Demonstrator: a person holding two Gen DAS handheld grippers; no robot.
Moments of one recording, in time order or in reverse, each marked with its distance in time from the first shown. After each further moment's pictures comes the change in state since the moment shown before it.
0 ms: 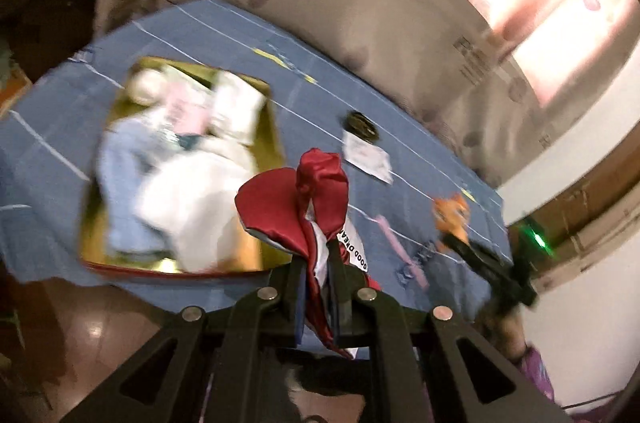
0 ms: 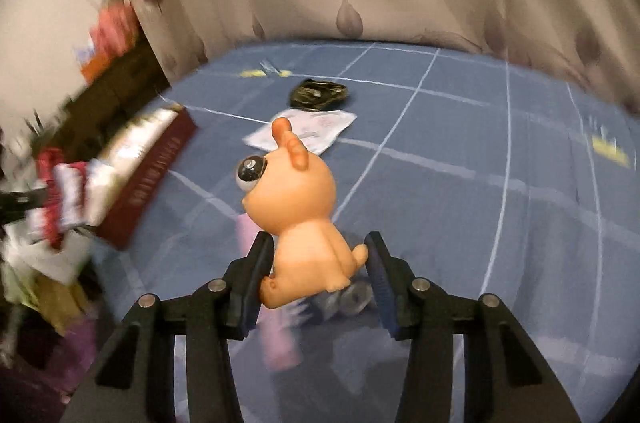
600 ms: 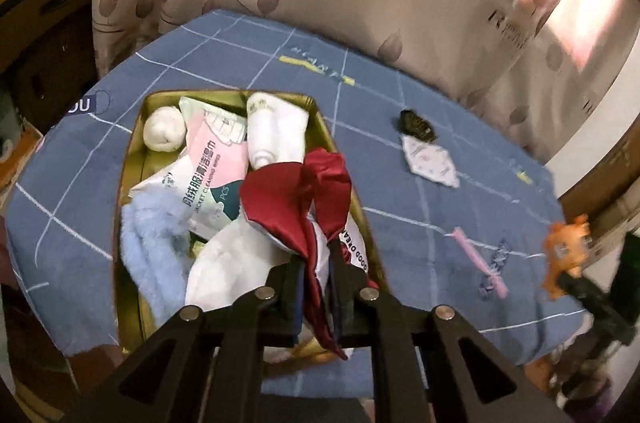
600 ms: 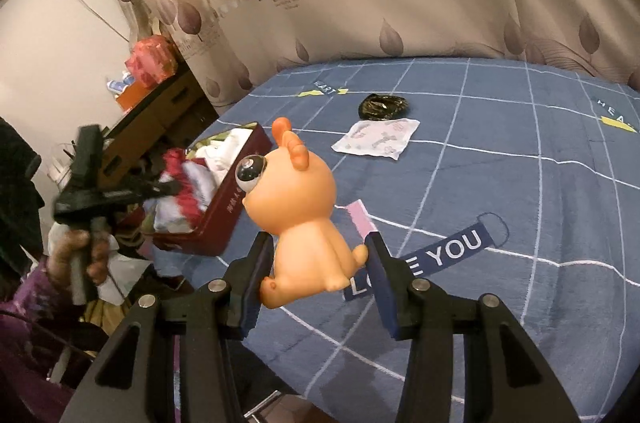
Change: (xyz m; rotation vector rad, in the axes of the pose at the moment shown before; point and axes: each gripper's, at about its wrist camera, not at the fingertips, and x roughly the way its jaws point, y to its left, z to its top) left arm 0.049 0.033 0.038 0.159 0.021 0.164; right arm -0.045 0.063 -0.012 0.044 -0.059 0.102
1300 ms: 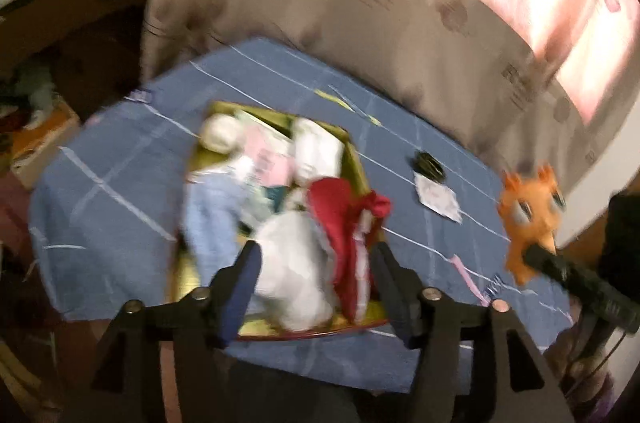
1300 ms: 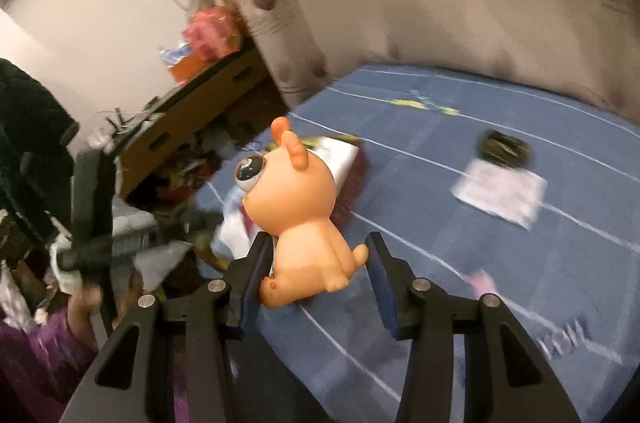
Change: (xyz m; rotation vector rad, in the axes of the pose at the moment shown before) left arm -0.052 0.017 -0.029 -0.137 -0.149 0.036; right arm 0.077 0.102 0.064 -0.152 0.067 0.199
